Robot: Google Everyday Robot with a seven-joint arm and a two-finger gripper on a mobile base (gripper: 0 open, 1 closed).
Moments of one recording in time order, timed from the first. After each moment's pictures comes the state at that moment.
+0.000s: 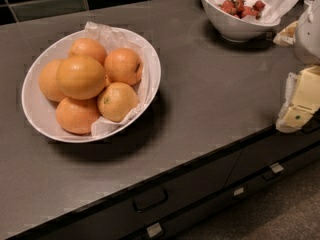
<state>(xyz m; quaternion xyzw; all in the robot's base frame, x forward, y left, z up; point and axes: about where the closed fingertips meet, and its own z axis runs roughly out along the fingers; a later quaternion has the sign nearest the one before) 0.438 -0.217 0.976 -0.60 0.78 -0.03 0.16</state>
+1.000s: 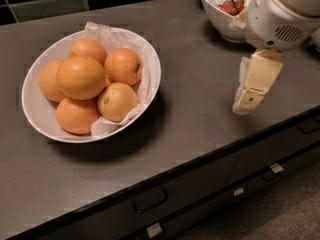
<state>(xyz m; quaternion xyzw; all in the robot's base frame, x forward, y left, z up) 0.471 -0.144 0.987 -0.65 0.73 -0.02 0.19</state>
